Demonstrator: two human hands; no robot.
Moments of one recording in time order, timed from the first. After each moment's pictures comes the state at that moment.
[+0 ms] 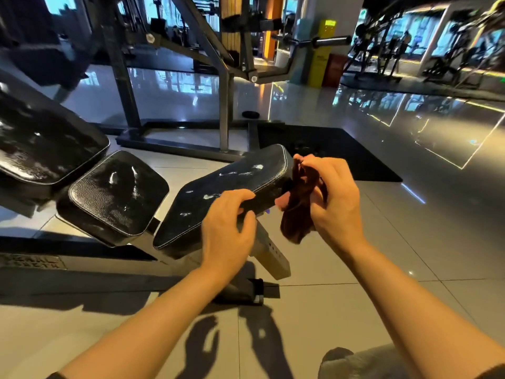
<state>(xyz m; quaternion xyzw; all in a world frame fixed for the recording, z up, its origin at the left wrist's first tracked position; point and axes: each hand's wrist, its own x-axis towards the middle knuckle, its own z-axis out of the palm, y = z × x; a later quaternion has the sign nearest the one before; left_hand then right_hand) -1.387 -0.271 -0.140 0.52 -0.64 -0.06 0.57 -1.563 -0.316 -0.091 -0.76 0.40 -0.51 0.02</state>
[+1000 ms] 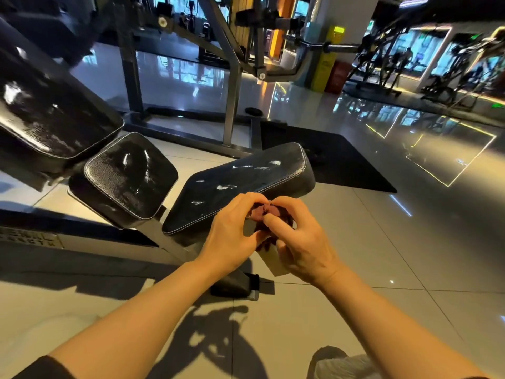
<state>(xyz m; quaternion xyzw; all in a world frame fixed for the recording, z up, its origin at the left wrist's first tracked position) -1.358 -0.263 -0.154 0.46 -0.70 -0.13 0.53 -1.521 -0.288 -0.134 -0.91 0.22 -0.34 -0.13</state>
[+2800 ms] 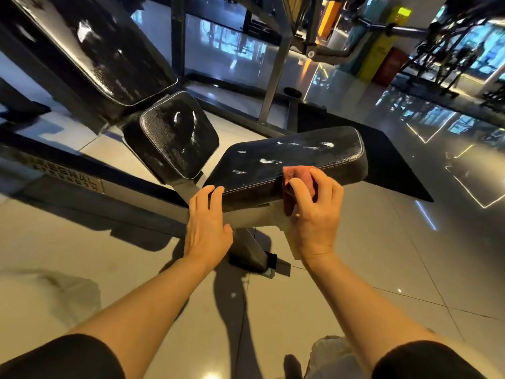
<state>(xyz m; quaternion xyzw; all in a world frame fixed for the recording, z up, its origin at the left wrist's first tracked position) -1.297 -0.223 -0.229 0.74 -0.53 -0.06 0.41 -1.462 -0.299 -0.170 -0.80 0.36 -0.46 -0.14</state>
